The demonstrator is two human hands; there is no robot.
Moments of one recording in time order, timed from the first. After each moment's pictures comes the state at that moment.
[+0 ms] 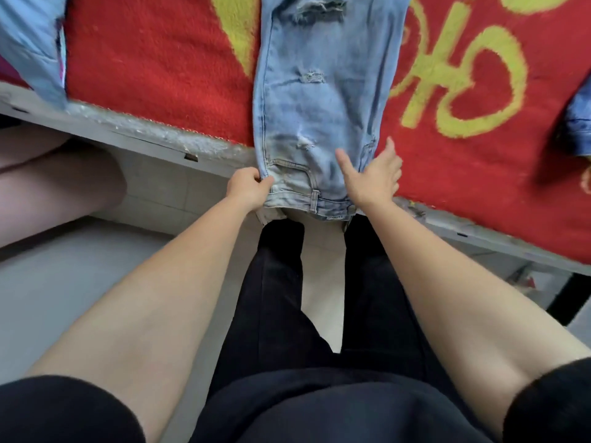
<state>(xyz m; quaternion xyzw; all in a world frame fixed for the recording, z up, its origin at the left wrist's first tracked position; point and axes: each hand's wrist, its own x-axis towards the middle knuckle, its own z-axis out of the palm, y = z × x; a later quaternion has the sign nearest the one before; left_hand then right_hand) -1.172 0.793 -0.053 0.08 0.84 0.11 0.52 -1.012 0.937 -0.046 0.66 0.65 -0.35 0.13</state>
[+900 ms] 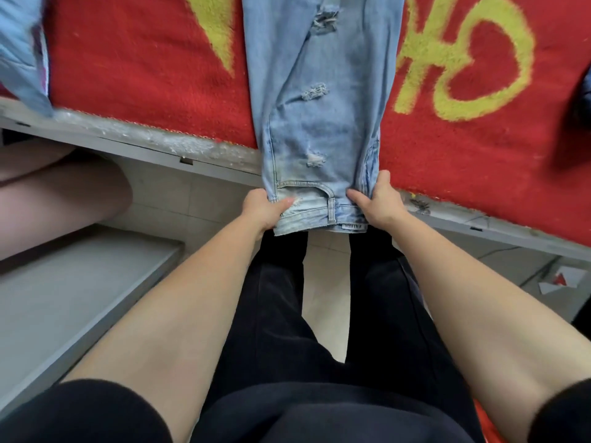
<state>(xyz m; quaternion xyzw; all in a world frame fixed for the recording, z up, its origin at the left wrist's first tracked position) -1.114 0.783 -0.080 -0.04 0.80 0.17 0.57 -0.941 0.943 -0.057 0.57 0.62 -0.47 0.26</state>
